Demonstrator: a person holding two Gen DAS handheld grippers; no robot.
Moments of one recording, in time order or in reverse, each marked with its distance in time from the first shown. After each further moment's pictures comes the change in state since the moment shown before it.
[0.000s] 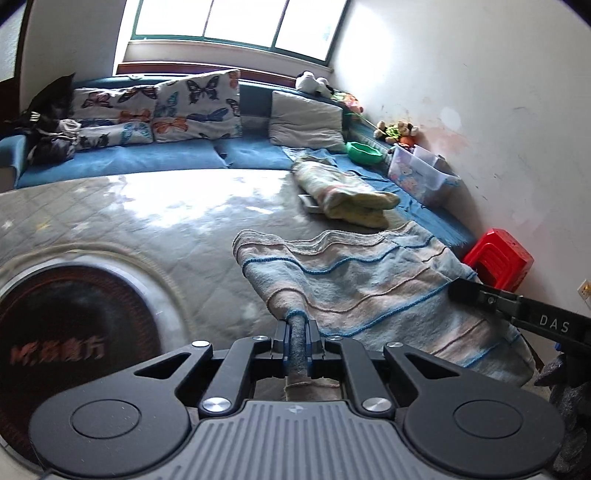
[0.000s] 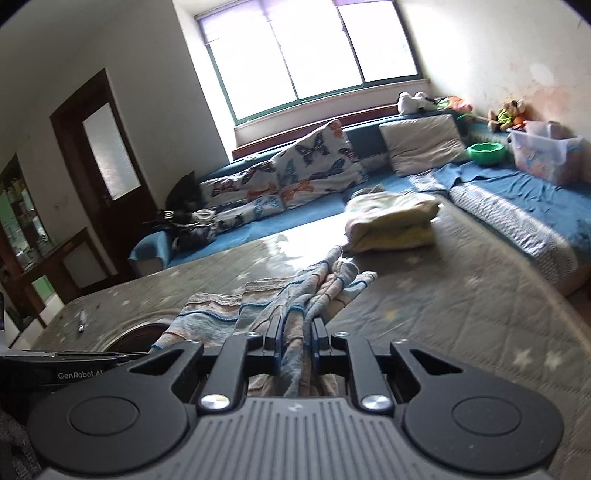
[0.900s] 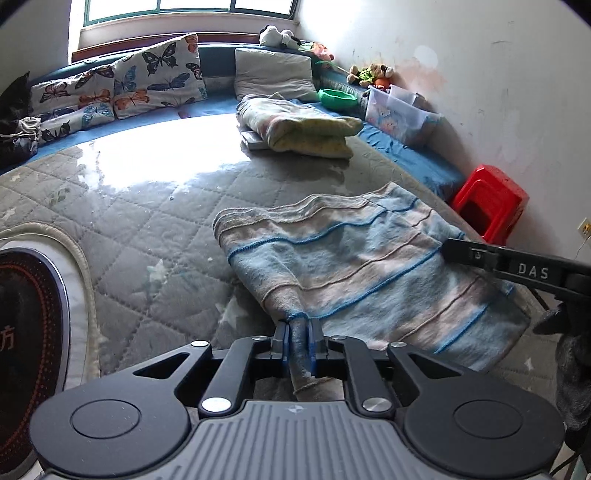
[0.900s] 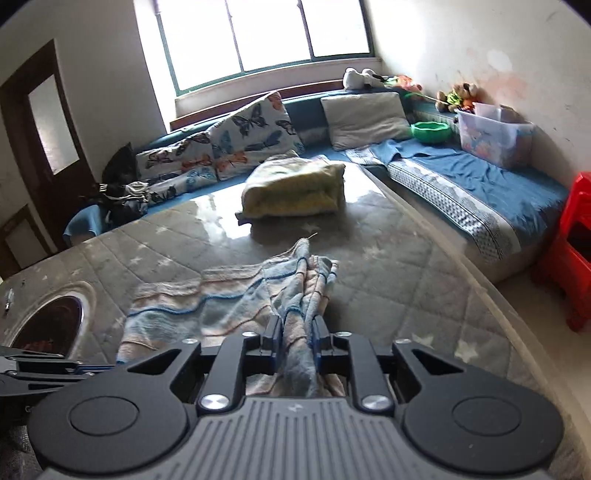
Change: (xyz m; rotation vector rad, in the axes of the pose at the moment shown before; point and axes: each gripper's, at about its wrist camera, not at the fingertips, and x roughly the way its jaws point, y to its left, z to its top) left arm 0.068 -0.050 -0.023 0.115 0.148 -0.008; right arm 0.023 -0.071 -0.019 0.016 0.101 -0.191
